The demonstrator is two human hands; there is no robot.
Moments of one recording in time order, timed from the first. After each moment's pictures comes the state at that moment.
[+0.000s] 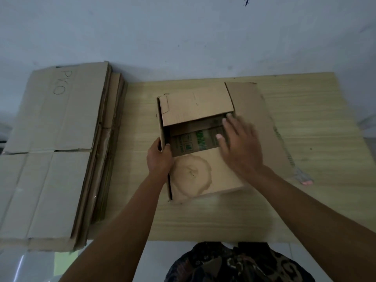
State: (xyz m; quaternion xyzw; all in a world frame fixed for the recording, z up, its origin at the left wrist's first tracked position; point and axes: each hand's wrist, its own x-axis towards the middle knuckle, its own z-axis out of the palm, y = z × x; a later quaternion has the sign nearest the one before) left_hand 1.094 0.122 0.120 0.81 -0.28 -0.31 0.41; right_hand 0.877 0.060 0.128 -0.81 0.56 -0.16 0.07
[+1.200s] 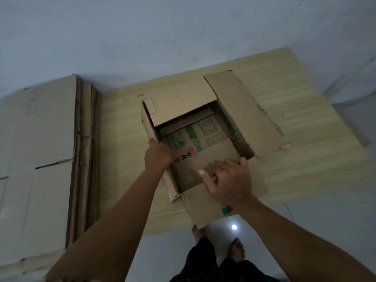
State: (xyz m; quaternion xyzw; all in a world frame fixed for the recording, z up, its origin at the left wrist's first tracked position) left_hand 1.056 0.132 0.125 0.85 -0.39 -0.31 0.18; right_hand 0.854 0.204 0.085 -0.77 0.58 -0.25 -0.05
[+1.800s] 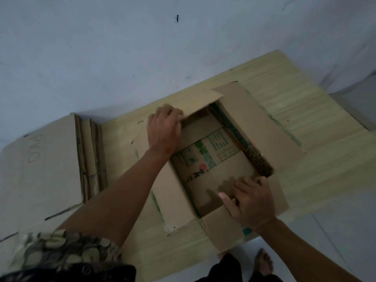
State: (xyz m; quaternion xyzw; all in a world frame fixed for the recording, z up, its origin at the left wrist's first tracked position) left_hand 1.069 0.008 0.164 0.56 -0.79 0.08 0.24; right_hand 0.853 0.202 0.077 -0.75 0.58 -0.31 -0.10
